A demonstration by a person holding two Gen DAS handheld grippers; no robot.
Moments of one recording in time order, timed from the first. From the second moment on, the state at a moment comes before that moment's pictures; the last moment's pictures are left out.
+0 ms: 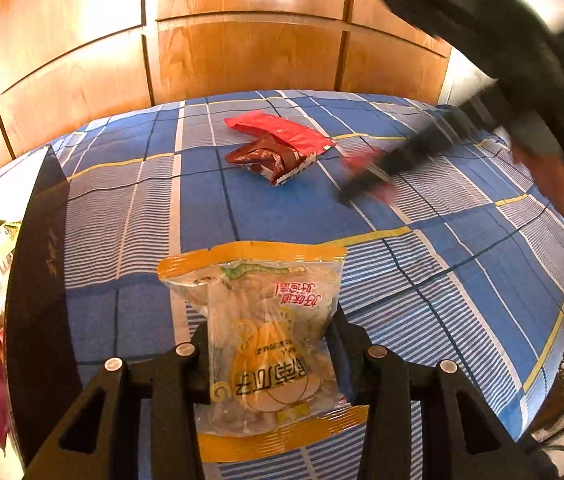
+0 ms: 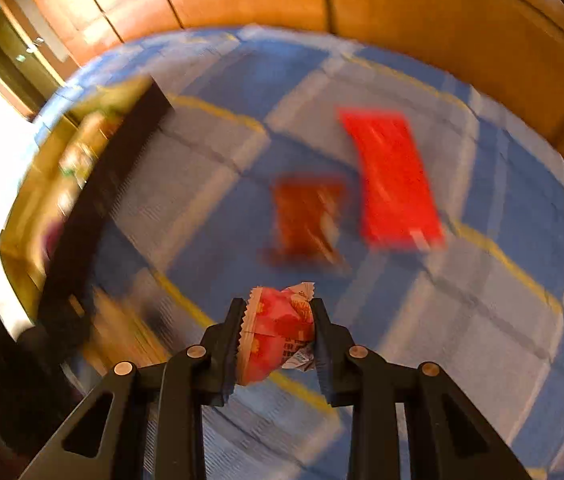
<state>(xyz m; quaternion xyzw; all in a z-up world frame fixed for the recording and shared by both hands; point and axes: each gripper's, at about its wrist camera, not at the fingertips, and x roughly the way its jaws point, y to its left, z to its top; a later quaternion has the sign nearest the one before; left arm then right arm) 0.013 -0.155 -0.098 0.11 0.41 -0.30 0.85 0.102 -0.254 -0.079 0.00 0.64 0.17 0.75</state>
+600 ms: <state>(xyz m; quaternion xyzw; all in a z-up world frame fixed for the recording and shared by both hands) 0.018 -0.169 -0.092 0.14 0.44 -0.26 0.85 0.070 -0.278 -0.097 -0.04 0.61 0.16 0.77</state>
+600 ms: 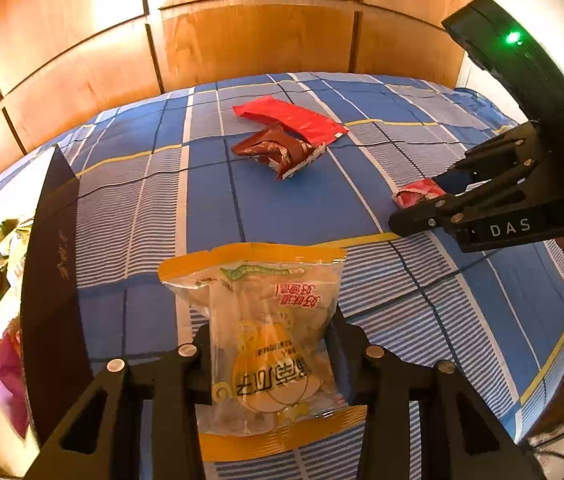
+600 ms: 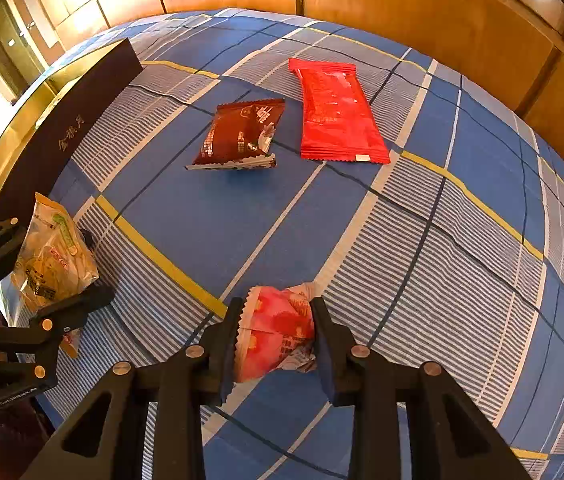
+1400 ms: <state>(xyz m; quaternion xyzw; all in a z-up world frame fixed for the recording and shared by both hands) 0.000 -0.142 -0.034 0.10 0.42 -0.24 0.87 0.063 -0.252 -0.096 -0.11 0.57 0.16 0.80</state>
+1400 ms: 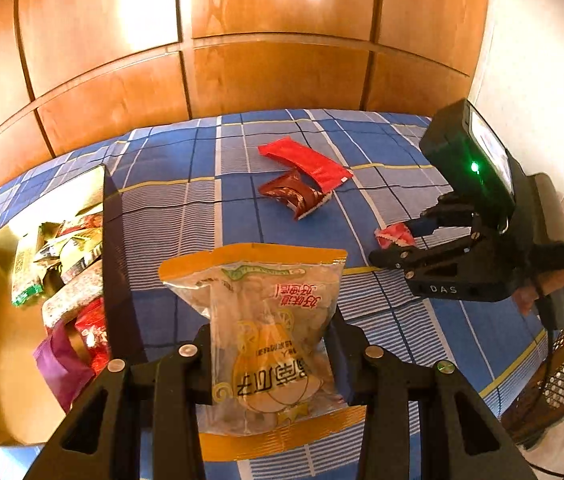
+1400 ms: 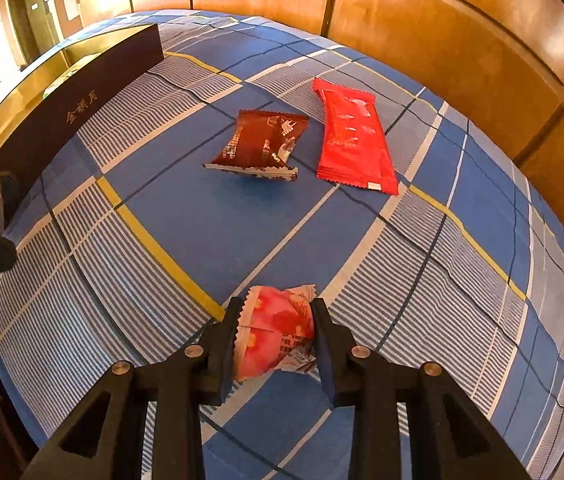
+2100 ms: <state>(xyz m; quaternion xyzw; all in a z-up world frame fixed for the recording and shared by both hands) 0.012 -0.074 -0.003 0.03 0.42 -0.19 0.89 0.061 -0.251 -0.094 -0.12 0.57 0.16 0.80</state>
